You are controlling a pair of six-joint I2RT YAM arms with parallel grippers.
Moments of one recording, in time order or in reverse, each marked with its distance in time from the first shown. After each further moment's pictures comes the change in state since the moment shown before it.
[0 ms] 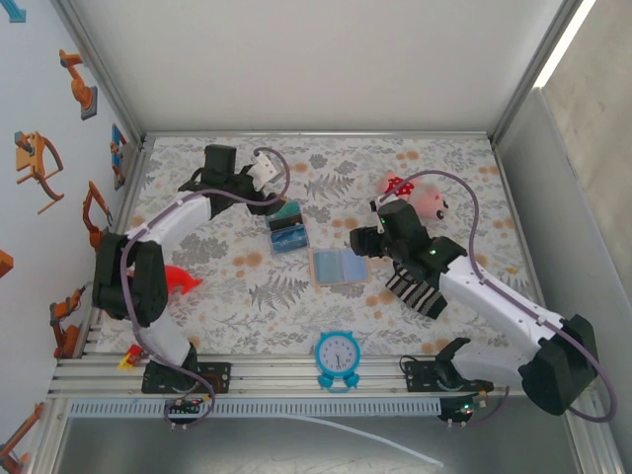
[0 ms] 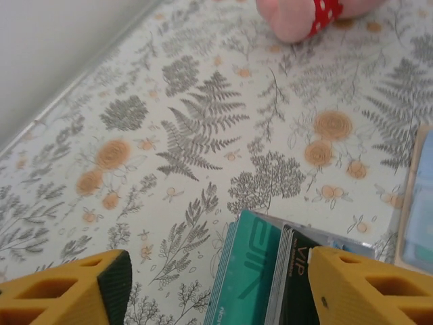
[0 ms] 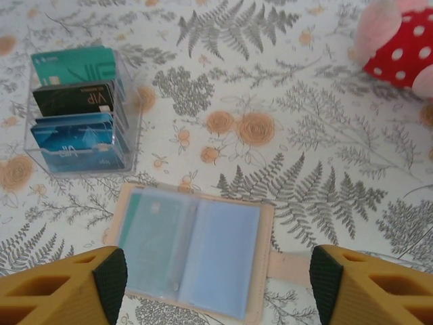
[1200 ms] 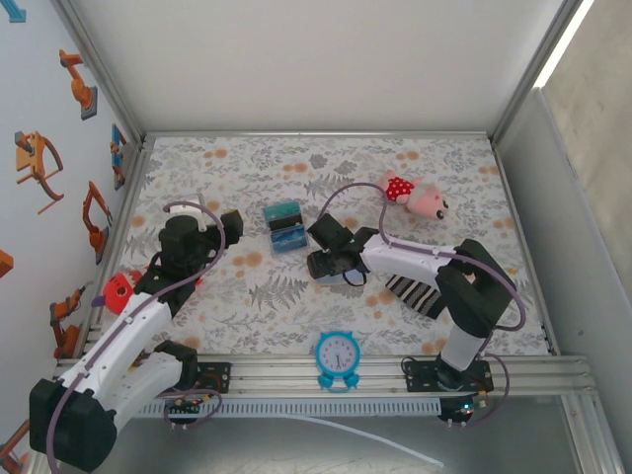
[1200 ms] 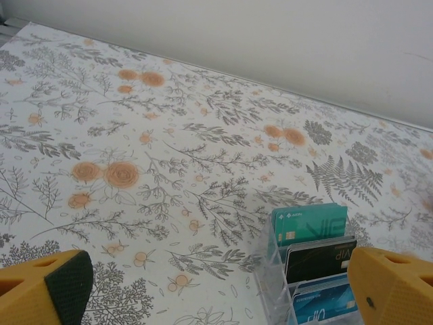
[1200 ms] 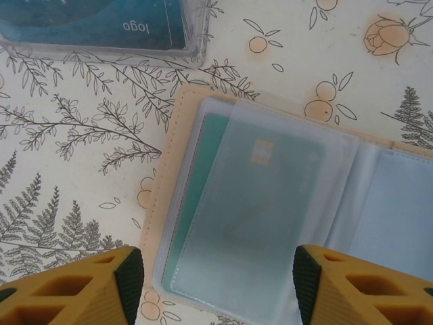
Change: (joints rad) left arm -0.043 -0.785 -0.639 0.140 -0.715 -0.968; right arm 0.207 0.556 0.214 -0.025 -0.045 0.113
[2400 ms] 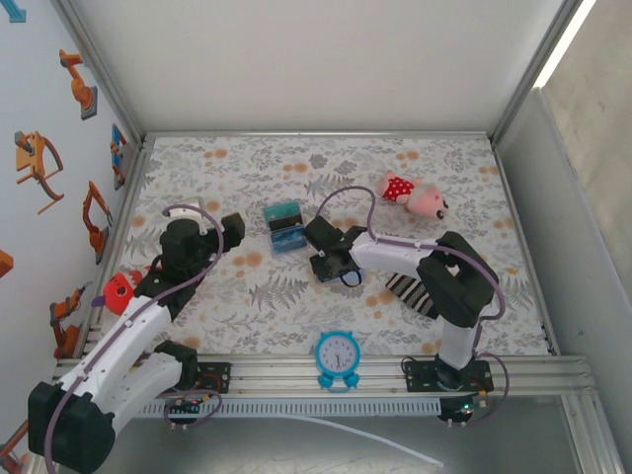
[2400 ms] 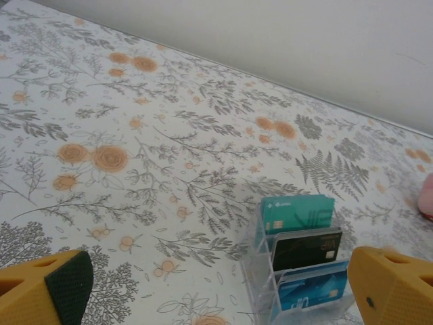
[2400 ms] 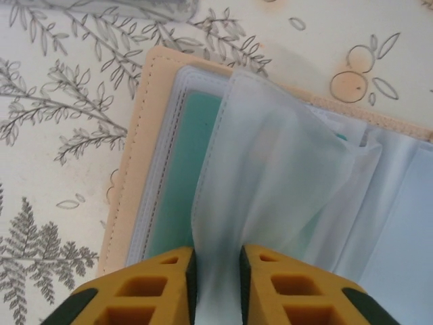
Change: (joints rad) left arm -0.026 -0.032 -0.021 -0.009 0.016 -0.042; right arm 0.002 0.091 0.041 -0.050 -0.026 -0.025
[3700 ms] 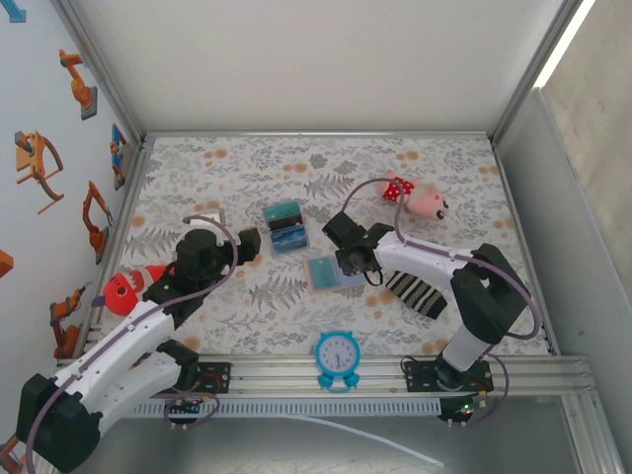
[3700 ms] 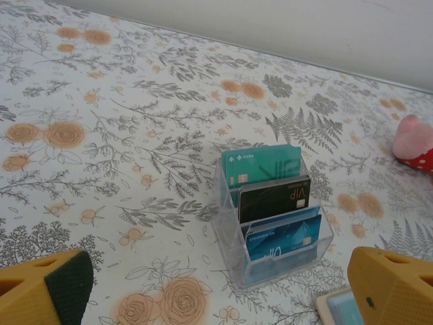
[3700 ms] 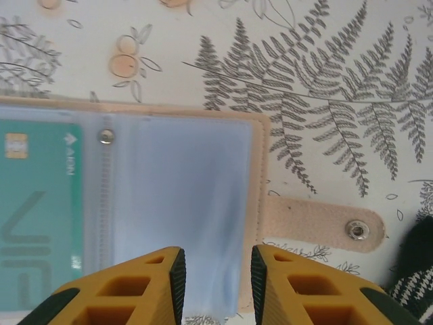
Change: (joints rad) left arm -0.165 0.002 -0.038 -0.012 -0.068 0.010; right arm -0.073 -0.175 -0.090 -0.132 0.210 0.021
